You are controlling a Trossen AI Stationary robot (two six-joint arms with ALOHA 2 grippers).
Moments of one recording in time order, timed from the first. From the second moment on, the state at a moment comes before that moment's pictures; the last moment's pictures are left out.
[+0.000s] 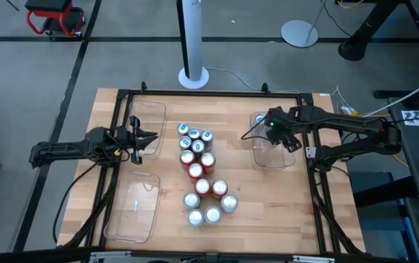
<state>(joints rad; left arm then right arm) 0.09 0.04 0.01 0.26 -0.11 0.09 -0.28 1.20 1.00 -1.16 0.24 -0.82</state>
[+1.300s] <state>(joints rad) 0.09 0.04 0.01 0.26 -0.11 0.09 -0.16 1.59 1.14 -0.21 0.01 -0.89</state>
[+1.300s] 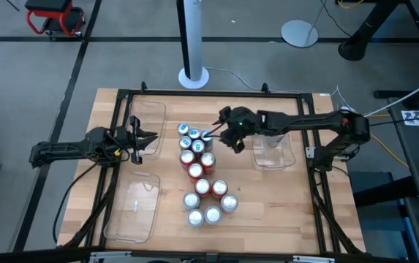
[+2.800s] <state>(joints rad) 0.09 0.04 0.01 0.26 -0.11 0.10 -0.19 1.83 1.14 0.09 -0.11 -0.76</state>
